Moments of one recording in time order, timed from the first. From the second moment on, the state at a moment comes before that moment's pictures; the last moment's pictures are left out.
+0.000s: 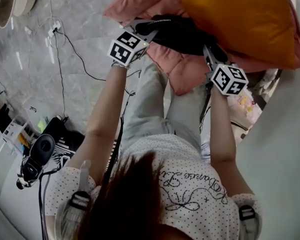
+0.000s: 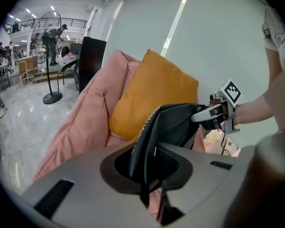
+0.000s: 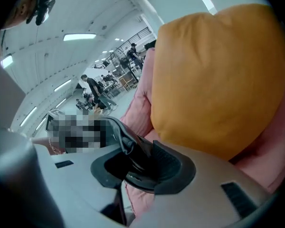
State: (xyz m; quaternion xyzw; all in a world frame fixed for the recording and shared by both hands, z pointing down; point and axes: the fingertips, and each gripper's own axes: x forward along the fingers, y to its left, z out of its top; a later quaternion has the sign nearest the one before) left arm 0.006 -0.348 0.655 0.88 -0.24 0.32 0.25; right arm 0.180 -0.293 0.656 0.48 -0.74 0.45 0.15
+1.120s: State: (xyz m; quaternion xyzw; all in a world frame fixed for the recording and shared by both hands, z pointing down) left arm 0.005 -0.361 0.797 0.89 -0.23 0.34 0.22; right arm 0.159 -0.253 0.828 0.46 -0.72 0.44 0.27
